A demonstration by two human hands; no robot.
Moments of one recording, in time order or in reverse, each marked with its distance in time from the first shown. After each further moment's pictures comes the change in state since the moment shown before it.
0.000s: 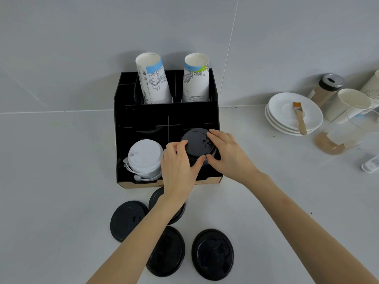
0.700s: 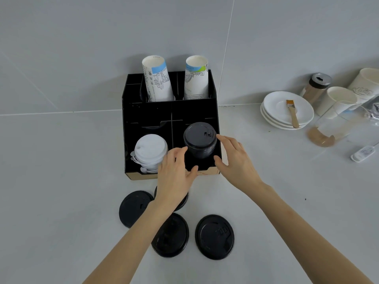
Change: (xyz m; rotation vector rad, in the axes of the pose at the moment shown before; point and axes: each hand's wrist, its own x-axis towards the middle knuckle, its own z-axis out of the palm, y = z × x) left_hand -0.040 -0.015 -0.029 0.057 -0.191 0.093; right_hand -0.052 -0.009 0.009 0.117 0.172 0.075
